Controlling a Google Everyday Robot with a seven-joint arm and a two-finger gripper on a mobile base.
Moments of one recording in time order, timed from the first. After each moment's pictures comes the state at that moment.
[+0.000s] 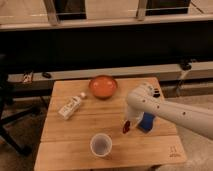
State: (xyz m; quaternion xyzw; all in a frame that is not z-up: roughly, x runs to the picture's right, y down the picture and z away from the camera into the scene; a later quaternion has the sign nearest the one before) arm 0.136 0.236 0.769 -0.31 -0.19 -0.39 0.84
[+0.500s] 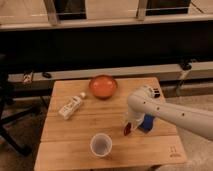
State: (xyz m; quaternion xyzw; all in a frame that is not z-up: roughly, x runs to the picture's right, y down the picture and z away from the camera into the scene) arm 0.140 0.252 0.783 -0.32 -0.19 -0.39 0.84
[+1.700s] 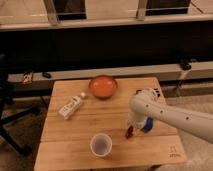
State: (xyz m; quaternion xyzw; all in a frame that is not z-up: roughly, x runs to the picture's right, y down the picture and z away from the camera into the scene) arm 0.146 0.264 0.772 -0.33 -0.19 -0.38 0.84
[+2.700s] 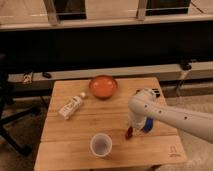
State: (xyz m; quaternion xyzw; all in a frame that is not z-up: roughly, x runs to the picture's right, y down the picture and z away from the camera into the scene) arm 0.147 0.267 0.770 -0.33 -0.19 -0.38 0.84
